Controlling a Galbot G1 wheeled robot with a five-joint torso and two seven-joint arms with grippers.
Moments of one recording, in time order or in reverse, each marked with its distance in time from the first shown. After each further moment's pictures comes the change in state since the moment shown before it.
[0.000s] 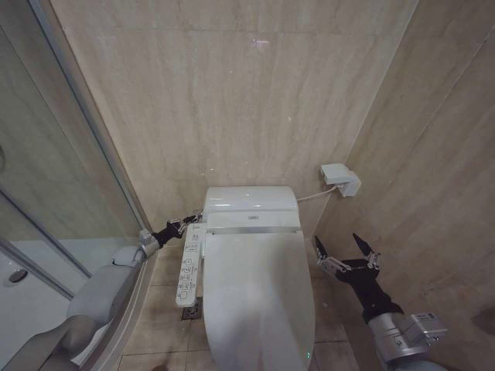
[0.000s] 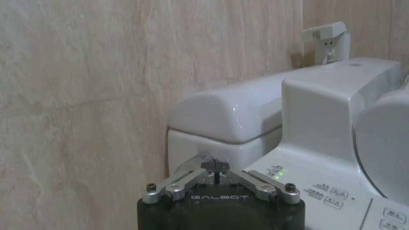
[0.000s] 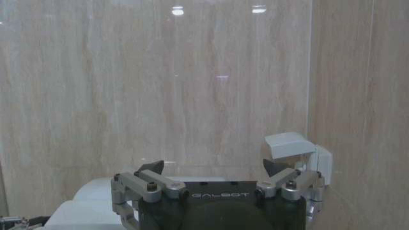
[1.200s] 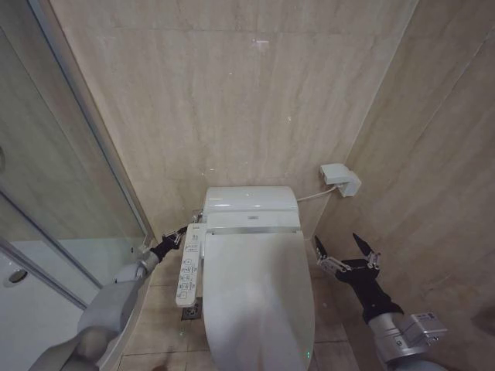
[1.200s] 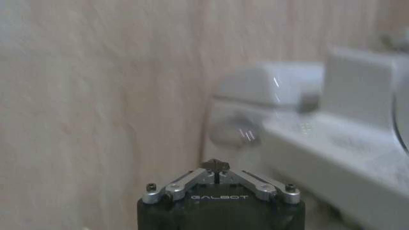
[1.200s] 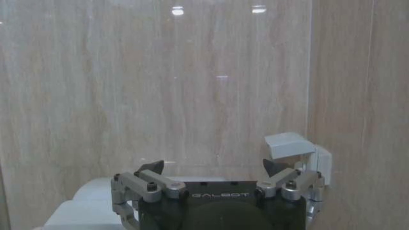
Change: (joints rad) left arm 0.124 -0.081 -0.242 0.032 0.018 -0.024 -0.098; right arm 0.000 0.000 0.000 0.000 0.000 0.000 0.000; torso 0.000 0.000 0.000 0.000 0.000
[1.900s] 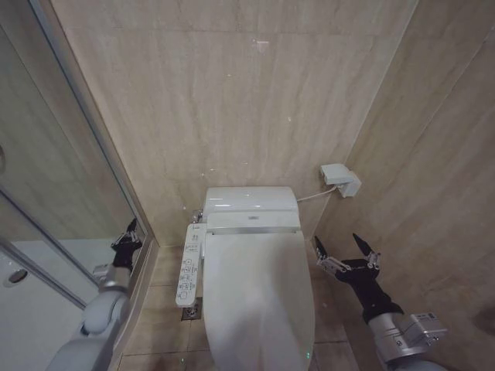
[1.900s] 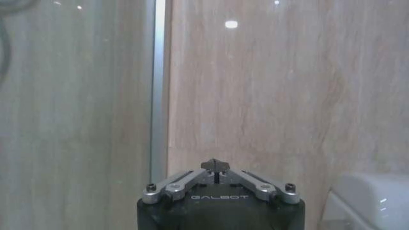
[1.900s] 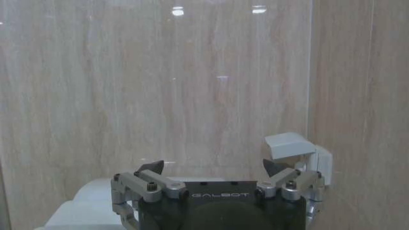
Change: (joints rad) left arm 0.671 0.055 -0.306 -1.079 0.027 0.330 -0.793; right arm 0.000 0.000 0.000 0.000 0.000 0.000 0.000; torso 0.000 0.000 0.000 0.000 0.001
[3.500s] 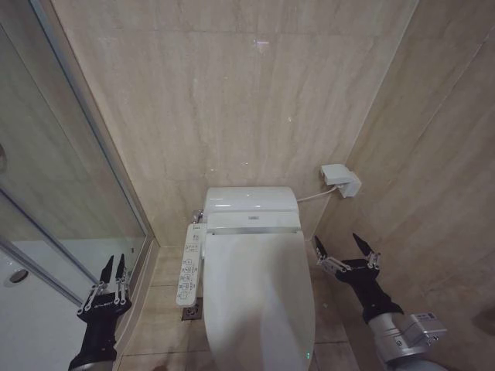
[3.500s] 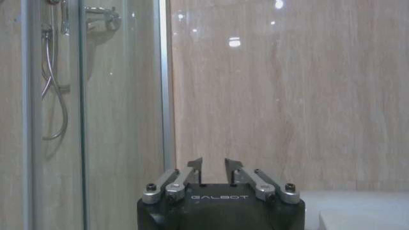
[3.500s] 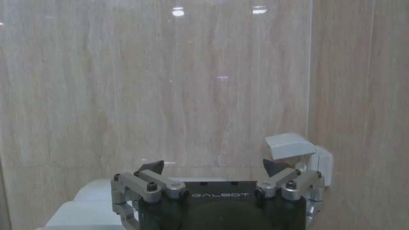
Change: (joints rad) left arm 0.661 -0.319 -0.102 -0.646 0.348 -0.042 -0.042; right arm 0.000 0.000 0.000 0.000 0.000 0.000 0.000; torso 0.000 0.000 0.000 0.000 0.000
